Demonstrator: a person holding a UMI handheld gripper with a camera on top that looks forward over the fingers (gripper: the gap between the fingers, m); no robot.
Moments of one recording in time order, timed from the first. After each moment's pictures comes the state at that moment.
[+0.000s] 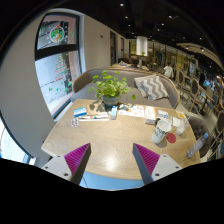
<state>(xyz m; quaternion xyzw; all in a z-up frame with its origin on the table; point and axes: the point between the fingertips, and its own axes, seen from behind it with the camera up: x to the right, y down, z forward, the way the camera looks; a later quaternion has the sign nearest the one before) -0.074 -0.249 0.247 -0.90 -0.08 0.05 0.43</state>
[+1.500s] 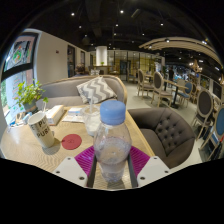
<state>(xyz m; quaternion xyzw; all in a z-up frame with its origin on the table) 0.459 -0.123 0.073 -0.86 0.07 -0.04 0.51</state>
